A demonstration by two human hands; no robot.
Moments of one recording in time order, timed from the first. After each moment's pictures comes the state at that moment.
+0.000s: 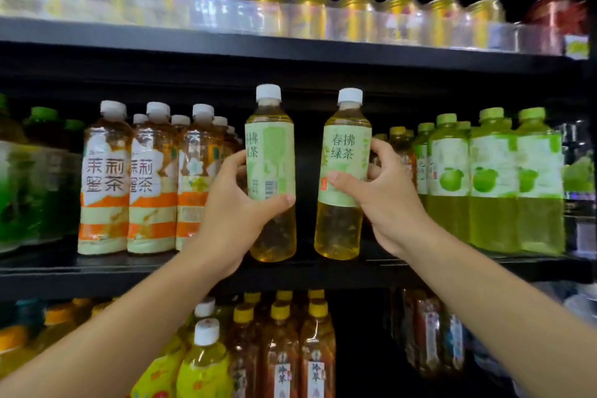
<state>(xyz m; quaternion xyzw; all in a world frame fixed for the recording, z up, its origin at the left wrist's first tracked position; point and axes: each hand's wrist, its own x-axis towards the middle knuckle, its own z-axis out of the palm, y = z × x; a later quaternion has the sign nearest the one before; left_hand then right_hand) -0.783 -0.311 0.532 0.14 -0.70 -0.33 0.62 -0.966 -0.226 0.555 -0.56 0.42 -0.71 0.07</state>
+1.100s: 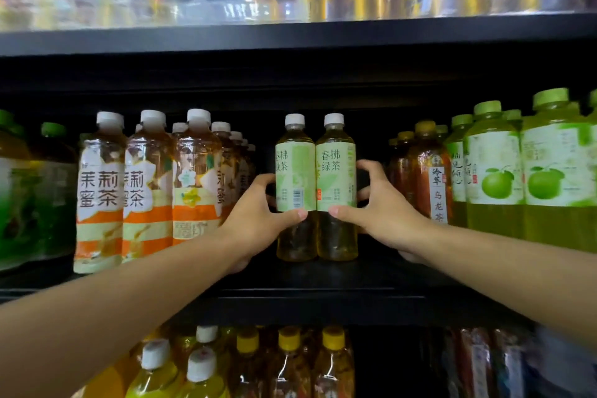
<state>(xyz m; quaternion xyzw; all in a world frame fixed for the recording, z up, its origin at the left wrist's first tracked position) -0.823 -0.365 0.548 0.31 -0.76 -0.26 0.50 -1.025 -0.300 0.553 -0.64 0.55 -0.54 0.03</state>
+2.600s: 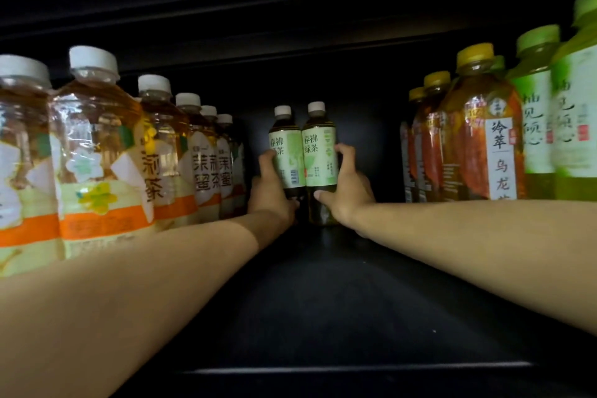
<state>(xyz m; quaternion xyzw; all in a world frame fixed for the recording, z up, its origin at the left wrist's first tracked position) -0.929 -0.534 0.541 0.41 -0.73 -0.17 0.52 -1.056 -0.480 0.540 -0.56 0.60 -0.57 -0.03</state>
